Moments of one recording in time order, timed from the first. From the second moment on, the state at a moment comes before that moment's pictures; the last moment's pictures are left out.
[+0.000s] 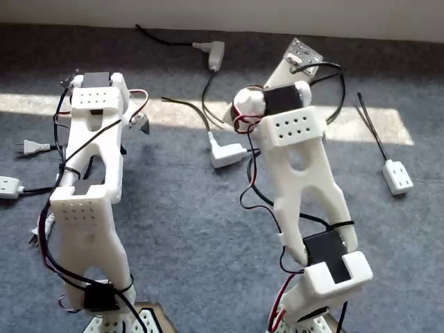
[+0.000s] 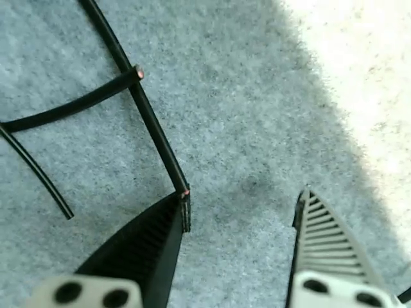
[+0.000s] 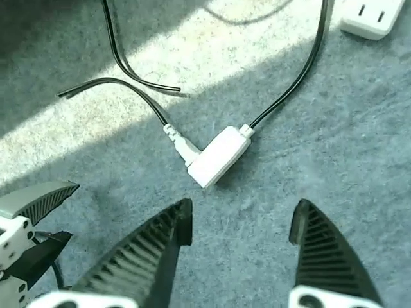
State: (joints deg) left arm -10.5 39.5 -32.6 89.0 48.6; right arm -24.2 6.6 -17.7 84.5 -45.4
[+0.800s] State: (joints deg) left arm -10.7 39.5 -32.6 89.4 48.6; right arm -28.4 25.8 -7.3 54.4 -51.8
